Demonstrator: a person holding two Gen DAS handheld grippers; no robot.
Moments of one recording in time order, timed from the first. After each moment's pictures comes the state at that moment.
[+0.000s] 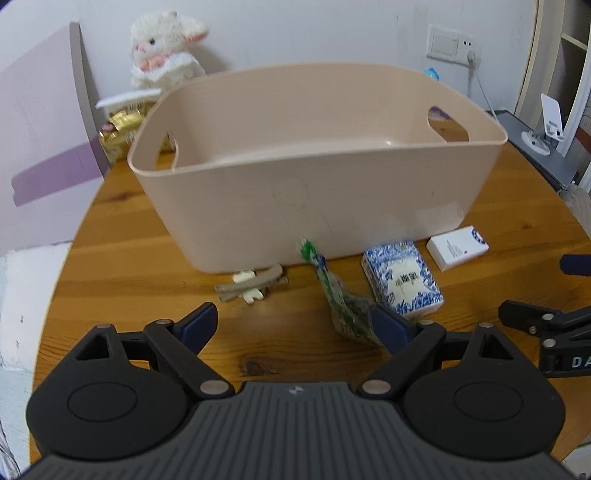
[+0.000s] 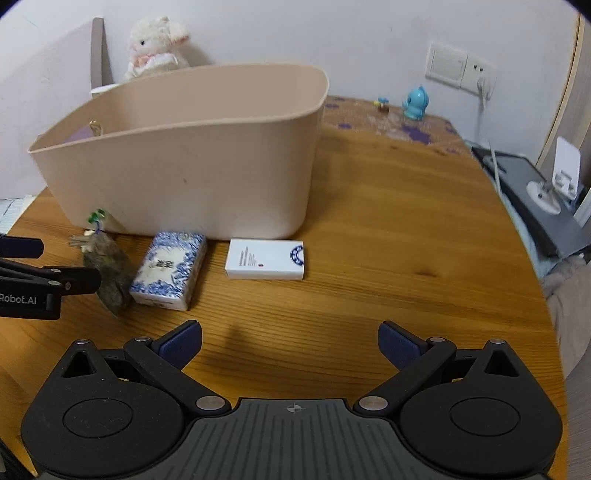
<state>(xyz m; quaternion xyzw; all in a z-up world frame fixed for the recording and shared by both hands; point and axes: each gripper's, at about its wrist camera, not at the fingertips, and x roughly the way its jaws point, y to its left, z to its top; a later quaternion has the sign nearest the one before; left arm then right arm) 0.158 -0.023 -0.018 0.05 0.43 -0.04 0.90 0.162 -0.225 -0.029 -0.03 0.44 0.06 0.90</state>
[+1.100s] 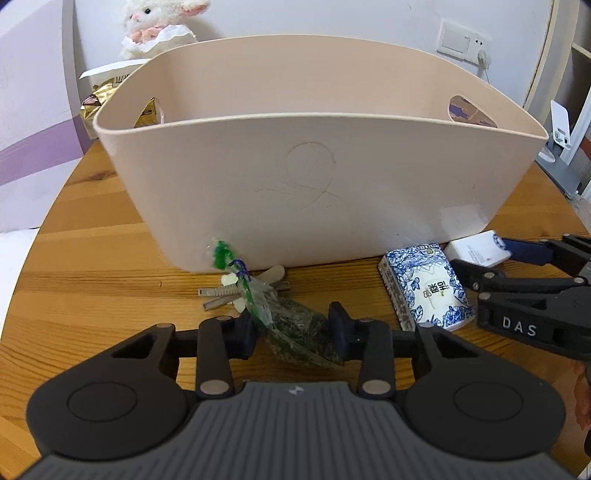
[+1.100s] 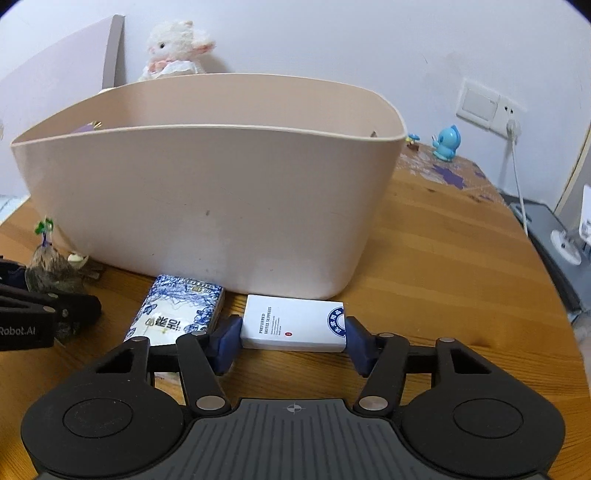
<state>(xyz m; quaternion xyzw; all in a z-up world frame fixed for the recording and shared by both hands) 0.189 -0.011 -0.048 0.02 0.43 -0.05 0.90 0.198 -0.185 -0.040 -0.07 0.38 0.08 0.92</state>
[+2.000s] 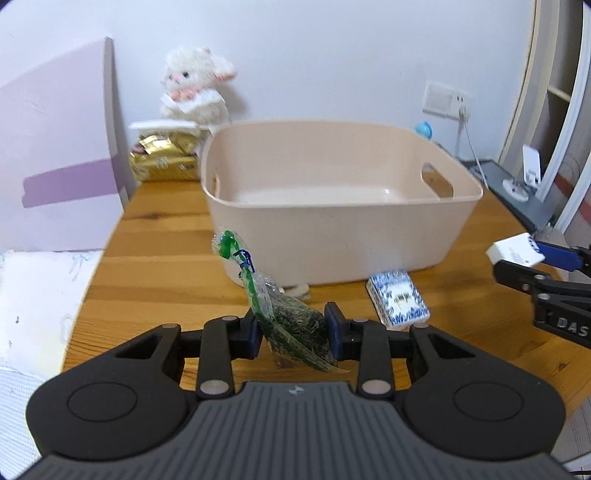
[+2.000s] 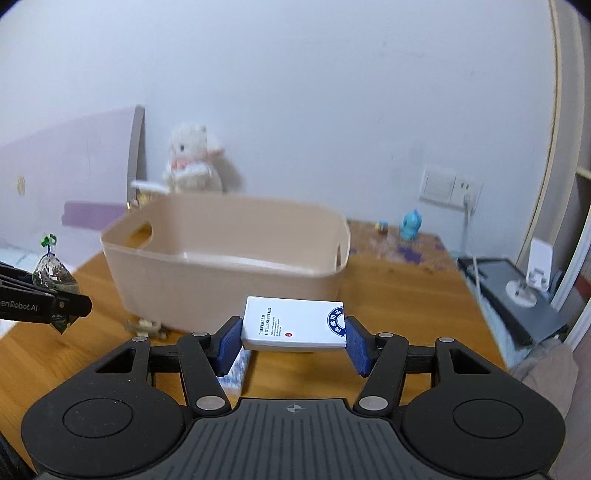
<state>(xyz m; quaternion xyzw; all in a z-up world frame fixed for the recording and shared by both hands) 0.109 0.024 0.033 0.00 0.36 -0.05 0.93 0.100 -0.207 0.076 -0.05 0.25 0.07 0.96</state>
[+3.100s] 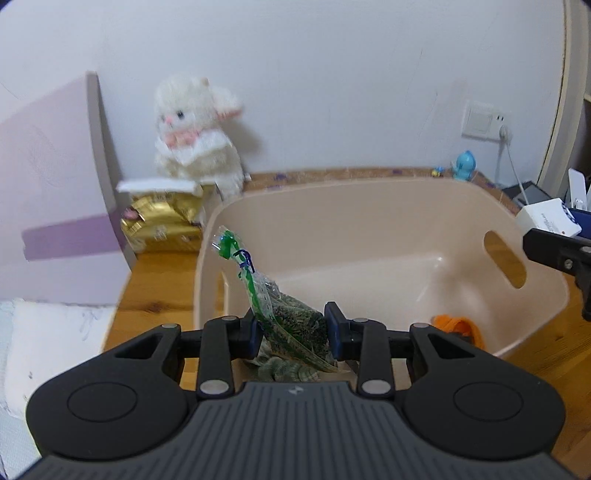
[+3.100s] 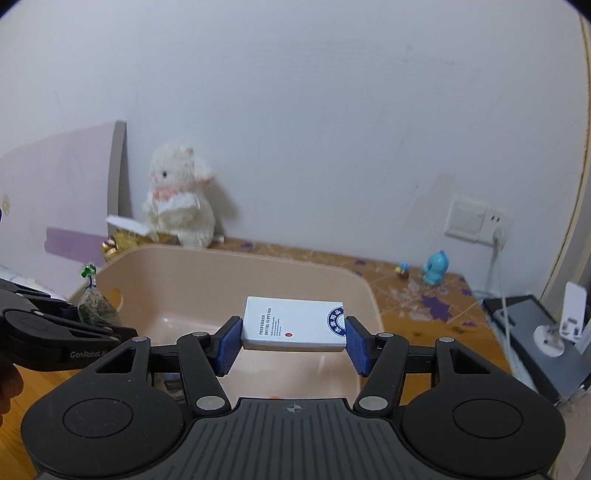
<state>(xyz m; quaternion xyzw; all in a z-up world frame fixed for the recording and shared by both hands) 0.247 0.018 0.038 0.03 0.35 -0.02 0.94 0.244 -0.174 0.071 -0.05 0.26 0.07 0.96</state>
